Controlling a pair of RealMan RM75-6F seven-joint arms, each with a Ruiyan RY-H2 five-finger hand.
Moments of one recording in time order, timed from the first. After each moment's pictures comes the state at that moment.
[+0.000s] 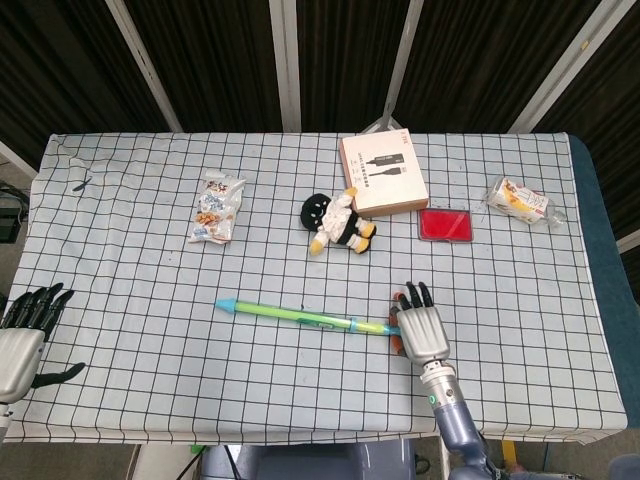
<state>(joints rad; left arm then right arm) -0.10 -1.07 0.02 -1.66 1.54 1.43 0.10 0.42 -1.70 0.13 -1.61 -1.14 1.22 -0.75</state>
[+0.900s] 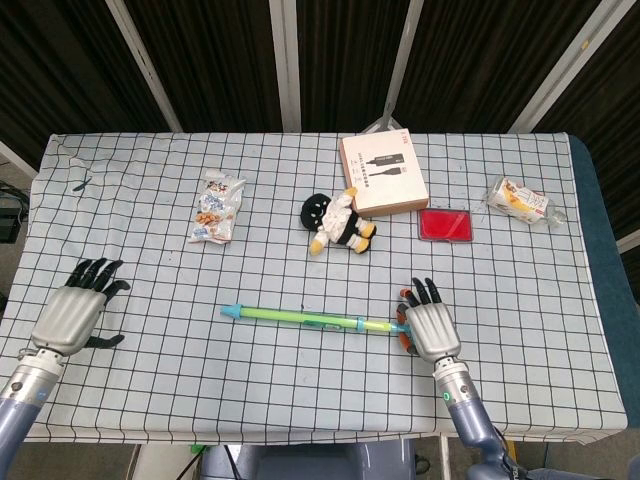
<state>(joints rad) -0.34 -1.07 -0.08 -1.79 1.33 1.11 0.38 0.43 -1.61 0.11 -1.61 -1.19 1.19 -0.64</state>
